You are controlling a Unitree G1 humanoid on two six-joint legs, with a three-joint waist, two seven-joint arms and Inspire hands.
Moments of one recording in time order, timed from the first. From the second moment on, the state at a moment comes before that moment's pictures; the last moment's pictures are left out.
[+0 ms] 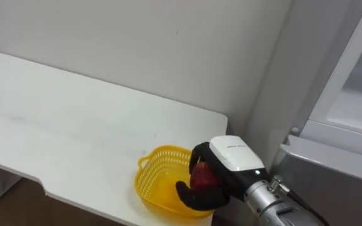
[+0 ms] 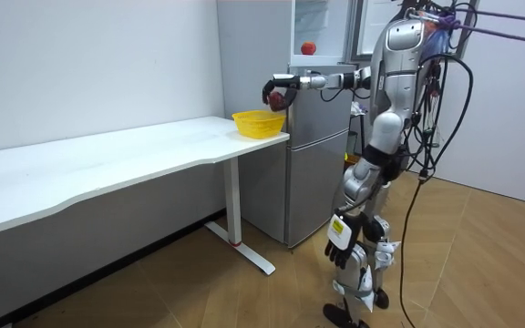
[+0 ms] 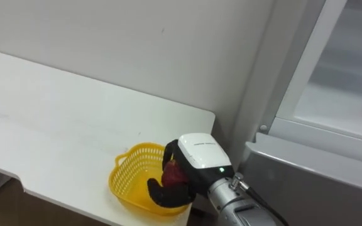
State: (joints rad) left arm 0.08 0.31 -0.12 1.12 0.51 0.11 -0.19; right arm -0.48 -0.39 0.44 0.27 -0.75 -0.02 -0.07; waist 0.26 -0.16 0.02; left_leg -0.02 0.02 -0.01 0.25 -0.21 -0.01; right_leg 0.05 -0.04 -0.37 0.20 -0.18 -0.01
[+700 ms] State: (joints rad) left arm 0.08 0.31 -0.12 1.12 0.51 0.11 -0.18; right arm -0.48 -0.39 0.44 0.31 -0.73 -0.02 -0.09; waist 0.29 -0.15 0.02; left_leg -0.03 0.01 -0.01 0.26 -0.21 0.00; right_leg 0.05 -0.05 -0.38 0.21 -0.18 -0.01
